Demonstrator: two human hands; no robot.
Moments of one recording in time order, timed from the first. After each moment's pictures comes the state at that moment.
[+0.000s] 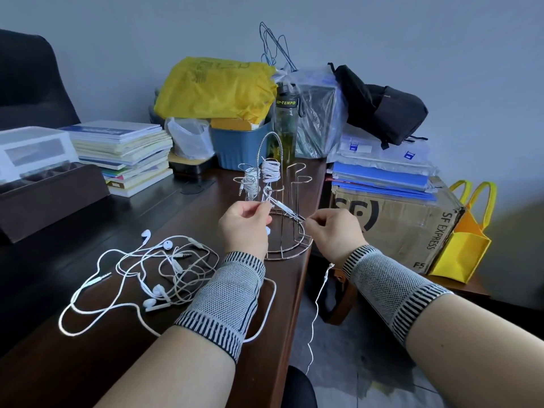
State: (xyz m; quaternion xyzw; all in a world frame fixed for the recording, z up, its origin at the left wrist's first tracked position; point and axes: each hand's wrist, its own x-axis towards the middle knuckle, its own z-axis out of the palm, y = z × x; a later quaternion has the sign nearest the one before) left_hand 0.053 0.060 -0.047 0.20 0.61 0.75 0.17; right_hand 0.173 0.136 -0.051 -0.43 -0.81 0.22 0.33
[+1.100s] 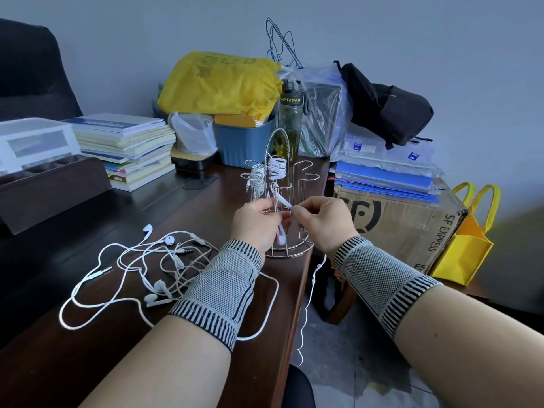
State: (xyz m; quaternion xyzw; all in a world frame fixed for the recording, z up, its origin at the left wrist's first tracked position) left_hand 0.044 0.064 -0.047 0.29 0.61 0.66 0.32; right_hand 0.150 0.132 -0.043 -0.38 -0.76 0.35 0.39
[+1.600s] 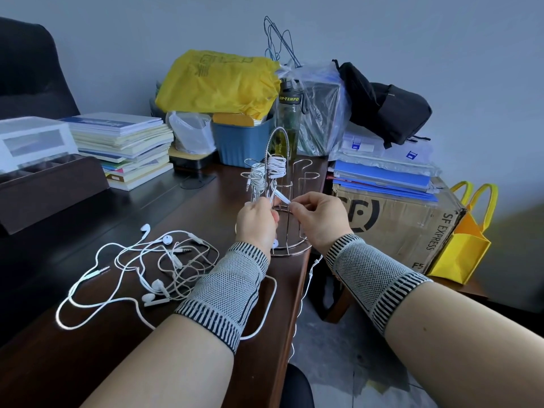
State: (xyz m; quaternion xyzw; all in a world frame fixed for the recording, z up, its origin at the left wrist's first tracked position) left_hand 0.049 0.075 -0.053 0.23 0.61 0.70 0.29; right_hand 0.143 0.136 -0.046 -0.39 -0.75 0.35 0.41
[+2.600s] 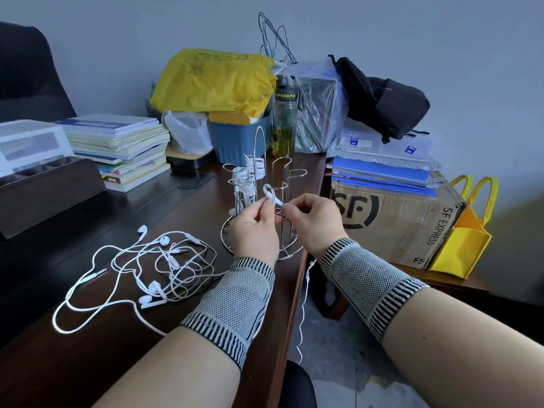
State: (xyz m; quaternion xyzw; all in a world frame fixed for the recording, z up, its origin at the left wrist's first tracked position) left_hand 0.068 0.063 -0.061 0.25 0.62 0.73 0.16; right_hand 0.142 0.124 -0.048 -0.39 -0.73 0.38 0.42
